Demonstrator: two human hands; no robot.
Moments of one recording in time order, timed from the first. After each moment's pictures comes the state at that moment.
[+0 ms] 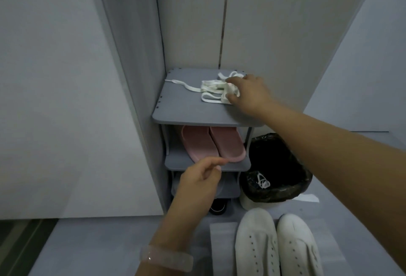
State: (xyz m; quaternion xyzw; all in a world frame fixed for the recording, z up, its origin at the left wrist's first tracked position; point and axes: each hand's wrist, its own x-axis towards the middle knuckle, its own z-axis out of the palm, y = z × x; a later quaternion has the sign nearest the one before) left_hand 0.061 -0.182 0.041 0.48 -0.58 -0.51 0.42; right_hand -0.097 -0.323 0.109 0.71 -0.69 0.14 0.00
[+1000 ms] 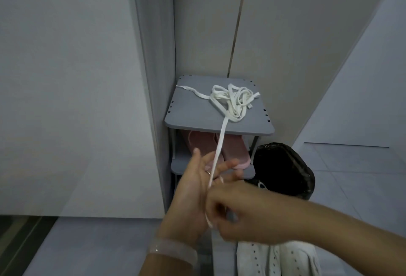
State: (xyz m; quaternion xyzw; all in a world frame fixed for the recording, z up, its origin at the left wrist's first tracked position) left_hand 0.064 -0.186 0.065 0.29 -0.15 -0.83 0.46; right_hand -0.042 -0.153 0.121 0.86 -0.38 0.02 -0.33
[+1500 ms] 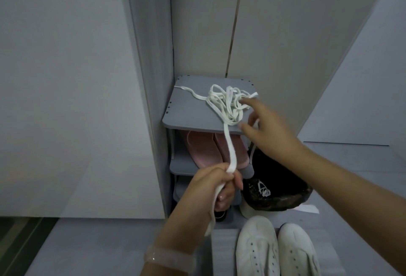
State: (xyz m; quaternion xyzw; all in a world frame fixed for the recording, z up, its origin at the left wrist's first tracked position) left_hand 0.065 -0.175 0.069 0.31 -0.44 -0.73 0.42; right_hand -0.092 -0.239 0.110 0.72 -0.62 0.28 -0.11
